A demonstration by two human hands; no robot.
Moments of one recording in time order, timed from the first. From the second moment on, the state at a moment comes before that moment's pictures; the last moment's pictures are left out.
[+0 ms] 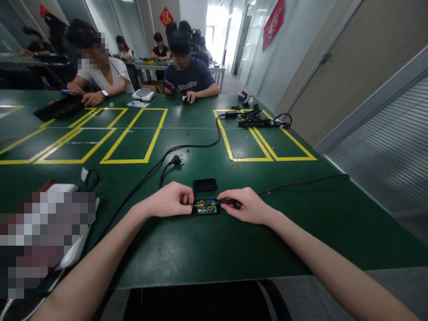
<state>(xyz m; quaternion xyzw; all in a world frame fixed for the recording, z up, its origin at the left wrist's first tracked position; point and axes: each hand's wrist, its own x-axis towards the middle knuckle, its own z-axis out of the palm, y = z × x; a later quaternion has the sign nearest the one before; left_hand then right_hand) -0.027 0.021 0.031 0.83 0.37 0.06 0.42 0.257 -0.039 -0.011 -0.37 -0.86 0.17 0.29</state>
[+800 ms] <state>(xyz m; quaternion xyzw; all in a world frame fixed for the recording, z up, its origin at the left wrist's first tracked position) -0.023 0.020 0.031 0.83 0.37 0.05 0.40 0.259 -0.041 -0.005 -0.33 -0.90 0.13 0.25</state>
